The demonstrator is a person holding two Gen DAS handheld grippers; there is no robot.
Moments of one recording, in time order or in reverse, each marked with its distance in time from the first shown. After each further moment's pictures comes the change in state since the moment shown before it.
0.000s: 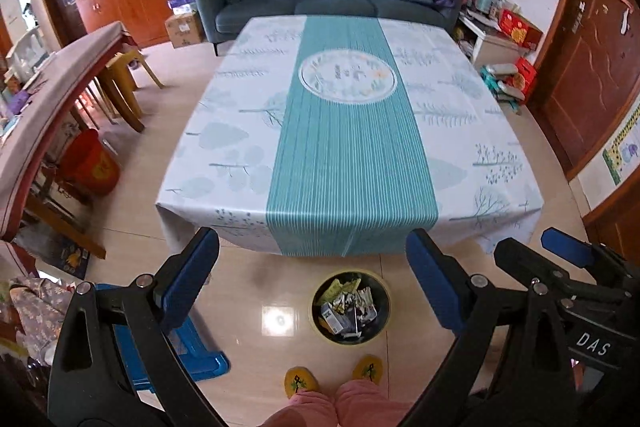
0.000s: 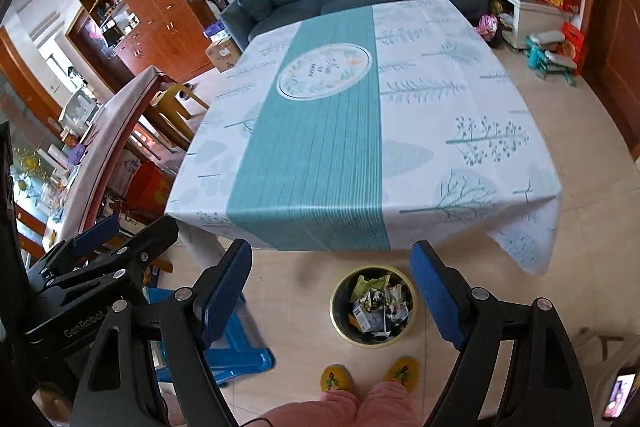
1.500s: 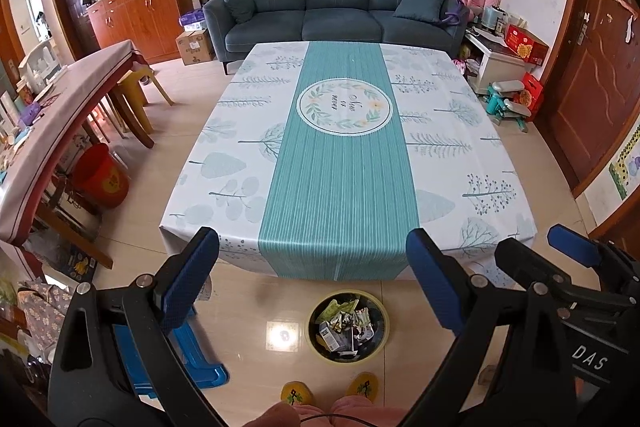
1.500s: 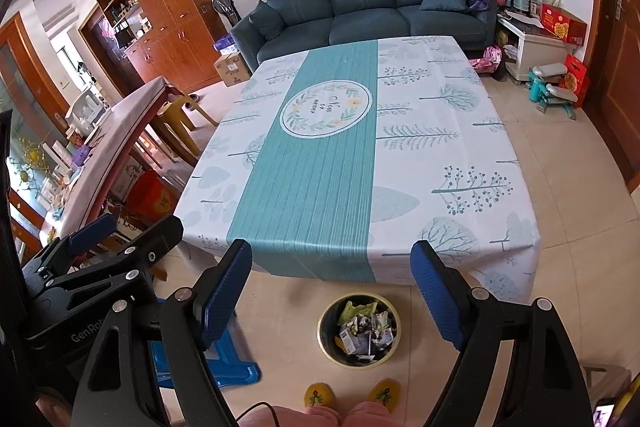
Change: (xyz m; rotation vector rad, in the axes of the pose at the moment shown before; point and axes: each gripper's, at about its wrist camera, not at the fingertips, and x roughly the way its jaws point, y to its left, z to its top) left arm -0.023 -0.028 0.027 -0.006 -0.052 0.037; right arm -0.027 -0.011 0.034 -0.049 -0.067 -0.009
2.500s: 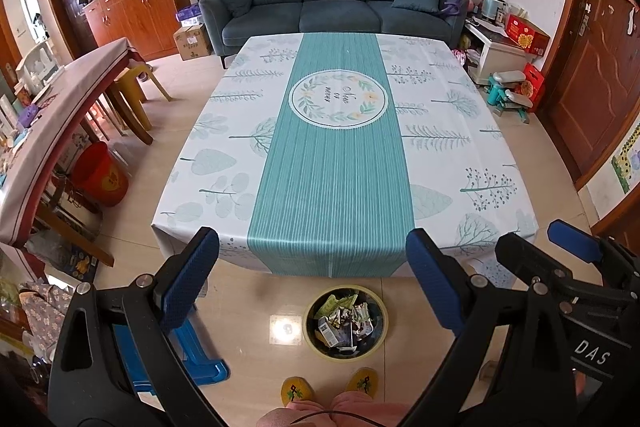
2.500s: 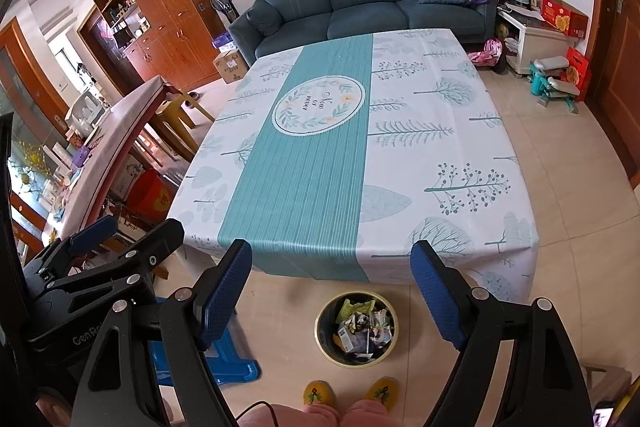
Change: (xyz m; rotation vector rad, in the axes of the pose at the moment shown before) left arm 0.012 -0.009 -0.002 0.012 0.022 -0.004; right arm 0.003 -0.006 -0.001 0.008 0.007 0.000
